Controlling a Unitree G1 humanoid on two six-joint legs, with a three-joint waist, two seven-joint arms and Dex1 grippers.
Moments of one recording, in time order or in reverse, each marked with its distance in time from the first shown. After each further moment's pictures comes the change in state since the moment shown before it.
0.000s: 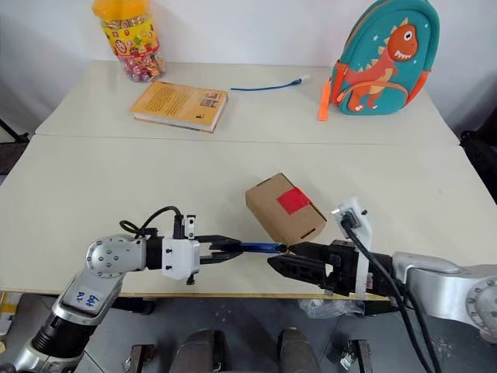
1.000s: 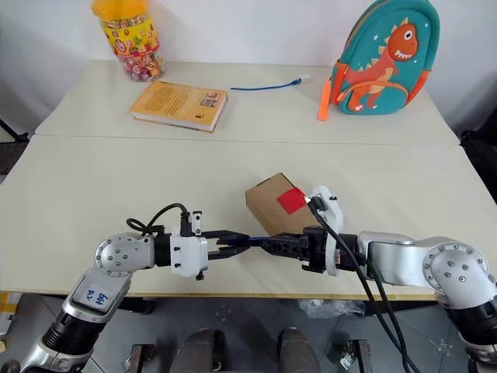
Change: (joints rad) left arm -0.029 -0.030 -0.022 0.007 0.040 -0.009 0.040; right arm -0.261 0.128 0.184 0.185 0.005 0.085 -0.130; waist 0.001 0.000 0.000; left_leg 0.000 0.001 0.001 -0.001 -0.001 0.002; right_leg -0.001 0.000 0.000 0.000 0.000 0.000
